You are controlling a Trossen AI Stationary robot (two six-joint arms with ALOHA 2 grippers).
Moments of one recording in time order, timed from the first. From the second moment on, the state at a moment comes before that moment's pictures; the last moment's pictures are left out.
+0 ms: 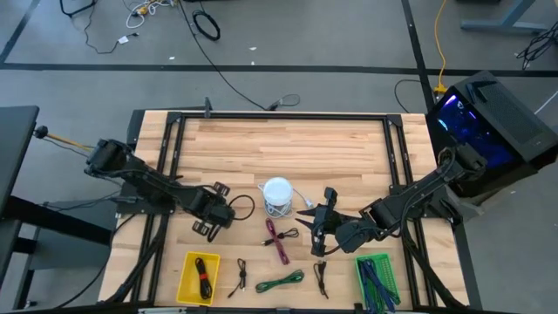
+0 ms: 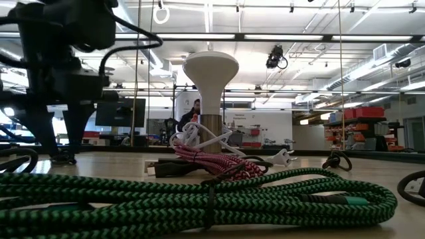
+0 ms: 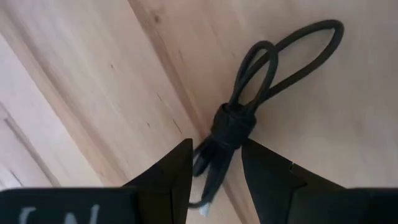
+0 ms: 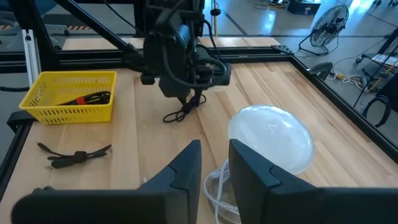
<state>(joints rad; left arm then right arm) -0.36 1.49 0.71 -0.71 -0.26 0.12 0.55 1.50 1.13 -0.20 0.74 0.31</state>
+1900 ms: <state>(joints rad) -1.11 1.51 1.04 -0.76 -0.32 -2.24 0.55 1.50 1.04 -0.14 0.74 0.38</state>
